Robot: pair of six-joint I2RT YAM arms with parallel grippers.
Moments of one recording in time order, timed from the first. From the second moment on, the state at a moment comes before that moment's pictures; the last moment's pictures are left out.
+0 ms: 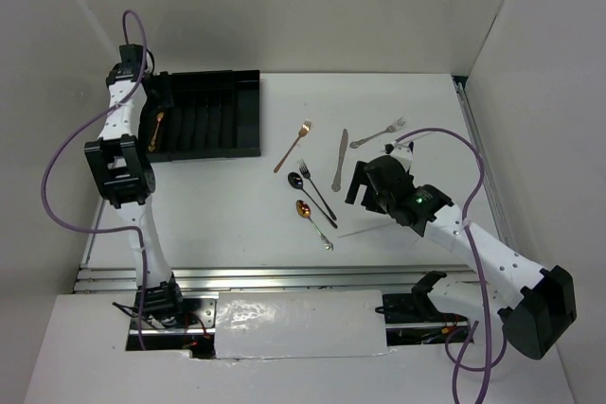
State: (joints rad) left arm 0.22 2.31 2.20 -0.76 -0.13 -0.01; right arm 0.62 1.04 0.81 -0.61 0.34 0.77
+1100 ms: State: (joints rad) left arm 0.01 1.10 1.09 -0.74 -0.10 -0.30; right arm 0.97 1.58 0.95 -0.38 0.20 0.65
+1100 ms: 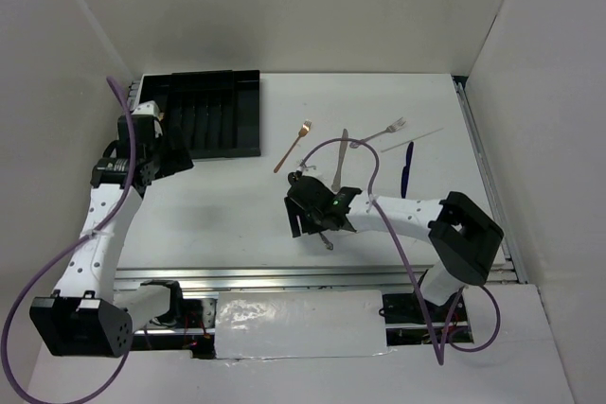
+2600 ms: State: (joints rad) left arm -0.03 1.19 1.14 -0.78 -0.04 -0.30; right arm 0.92 1.64 0.87 -0.23 0.10 0.58
